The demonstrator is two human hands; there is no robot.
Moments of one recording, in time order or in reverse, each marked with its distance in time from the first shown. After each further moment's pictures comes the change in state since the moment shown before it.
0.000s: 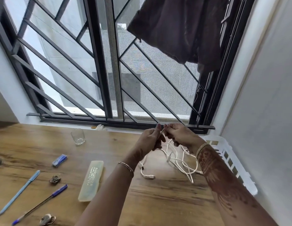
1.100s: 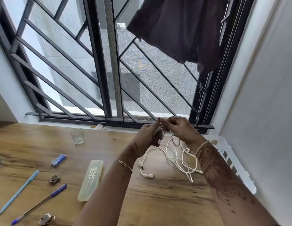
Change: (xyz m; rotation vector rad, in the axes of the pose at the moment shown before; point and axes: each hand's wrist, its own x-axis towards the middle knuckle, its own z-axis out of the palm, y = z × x) left_hand -0.006 0.024 -0.004 -0.226 -0.036 -0.064; right_hand -0.001 -0.010 -0.001 0.110 0.116 -0.156
